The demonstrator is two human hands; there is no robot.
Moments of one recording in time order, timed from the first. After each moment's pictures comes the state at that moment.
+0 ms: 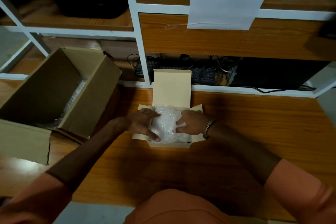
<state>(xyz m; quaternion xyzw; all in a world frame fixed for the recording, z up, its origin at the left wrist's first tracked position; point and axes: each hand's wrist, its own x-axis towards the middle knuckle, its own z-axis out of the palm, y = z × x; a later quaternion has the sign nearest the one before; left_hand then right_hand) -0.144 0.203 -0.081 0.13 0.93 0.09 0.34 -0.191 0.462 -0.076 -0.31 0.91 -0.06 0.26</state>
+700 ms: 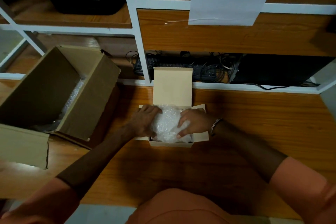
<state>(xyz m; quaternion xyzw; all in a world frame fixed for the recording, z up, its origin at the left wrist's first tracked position) -0.139 0.210 -0.117 0.11 0.97 0.09 0.18 -0.208 0.471 -0.097 -0.31 0.89 -0.07 0.32</state>
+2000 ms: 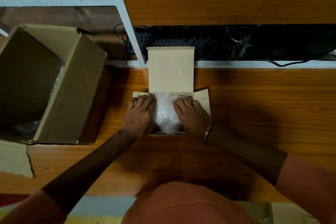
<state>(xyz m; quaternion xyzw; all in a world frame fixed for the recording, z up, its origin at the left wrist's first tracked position) -0.126 0.220 -0.138 0.11 0.98 -0.09 0.11 -0.178 0.451 -0.138 -0.37 0.91 0.11 0.14</state>
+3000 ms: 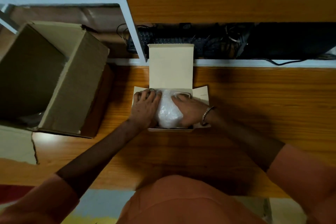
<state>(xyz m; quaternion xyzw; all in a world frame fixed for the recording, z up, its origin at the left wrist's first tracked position) -0.133 0.246 -0.120 0.08 0.98 -0.10 0.16 -0.200 0.452 -0.111 -0.34 0.88 -0.04 0.32</state>
